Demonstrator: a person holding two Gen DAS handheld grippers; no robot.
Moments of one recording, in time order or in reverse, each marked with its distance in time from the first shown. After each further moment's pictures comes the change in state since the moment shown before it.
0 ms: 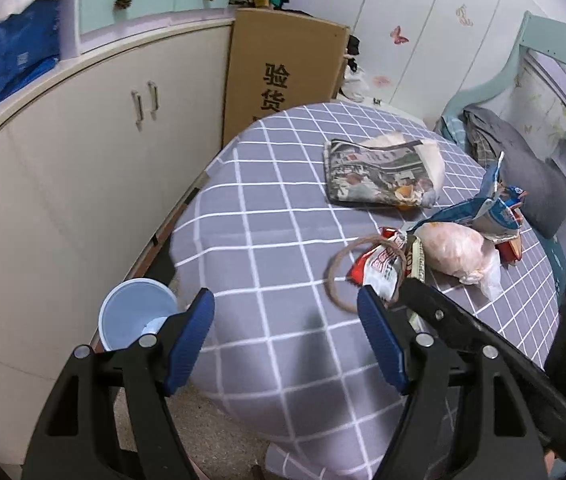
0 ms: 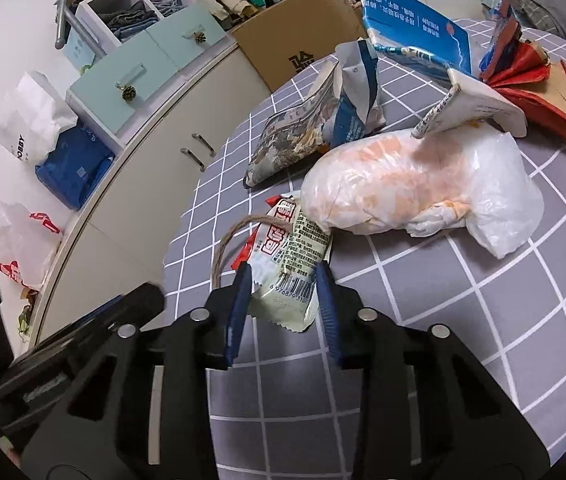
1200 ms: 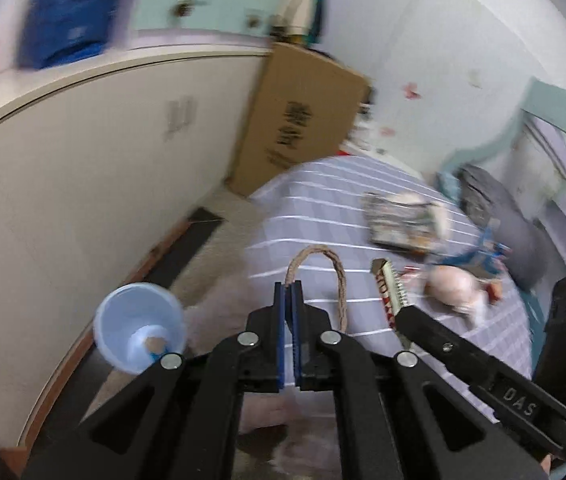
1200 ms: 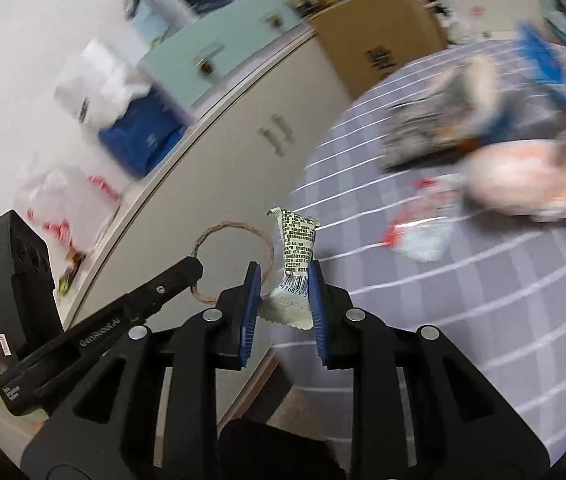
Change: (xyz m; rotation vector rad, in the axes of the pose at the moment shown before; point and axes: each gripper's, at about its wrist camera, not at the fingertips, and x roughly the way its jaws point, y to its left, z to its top) left arm -0.056 0.097 -0.022 -0.189 -0.137 -0.046; right arm -0.007 0.091 -0.022 -0.136 0.061 0.199
